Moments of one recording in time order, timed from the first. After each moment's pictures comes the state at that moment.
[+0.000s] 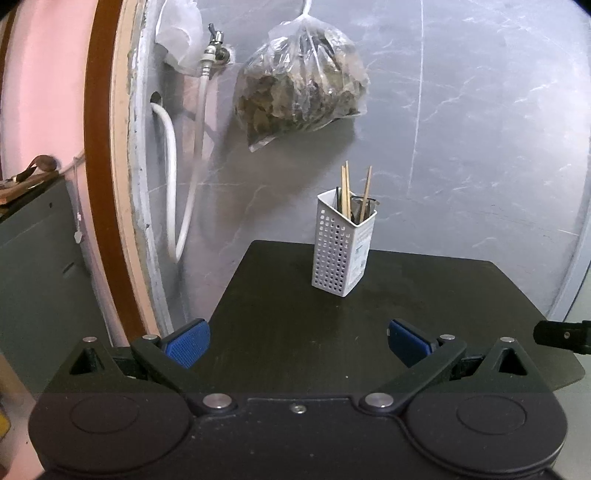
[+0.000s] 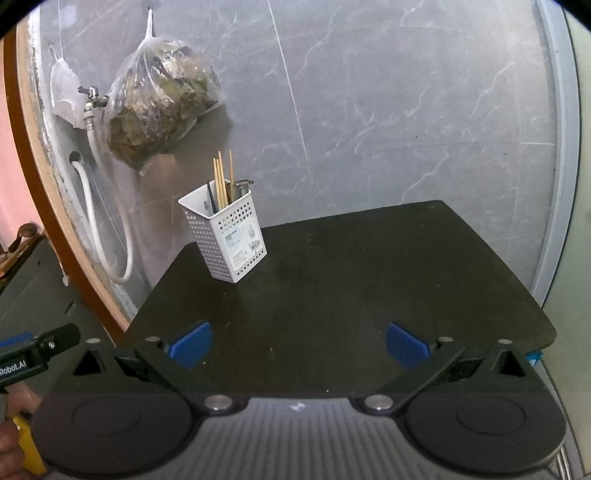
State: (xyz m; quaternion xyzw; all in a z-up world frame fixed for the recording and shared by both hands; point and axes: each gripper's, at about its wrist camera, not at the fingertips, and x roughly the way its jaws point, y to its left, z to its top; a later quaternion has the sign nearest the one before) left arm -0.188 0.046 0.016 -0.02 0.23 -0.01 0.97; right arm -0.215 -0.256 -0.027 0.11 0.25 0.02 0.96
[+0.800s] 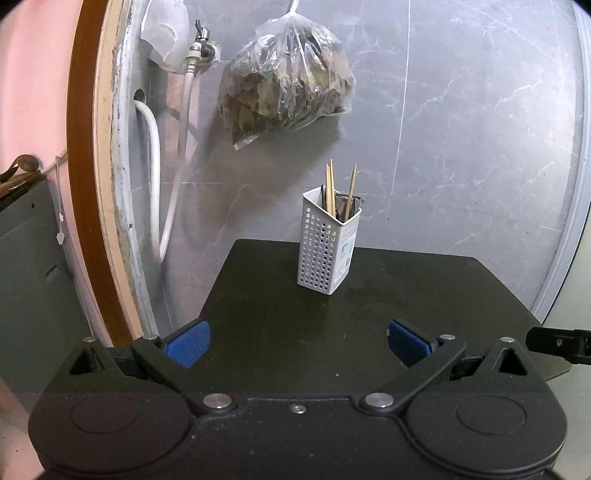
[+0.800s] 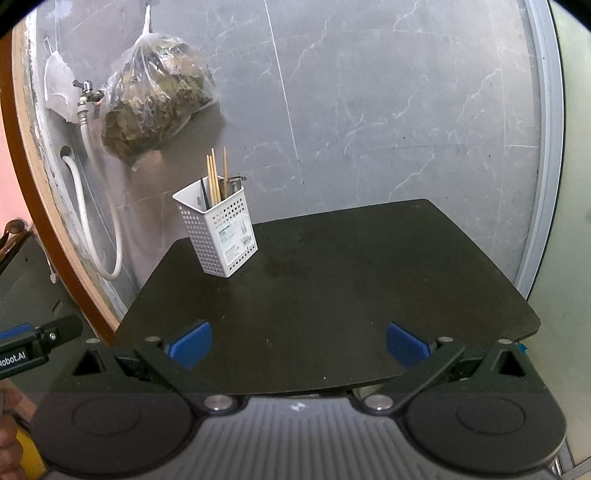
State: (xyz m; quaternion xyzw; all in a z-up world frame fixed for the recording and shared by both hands) left arm -0.183 0.057 0.016 -0.02 0.23 -0.04 0.97; right arm -0.227 -0.241 -0.026 0.10 0.26 -0.01 0.96
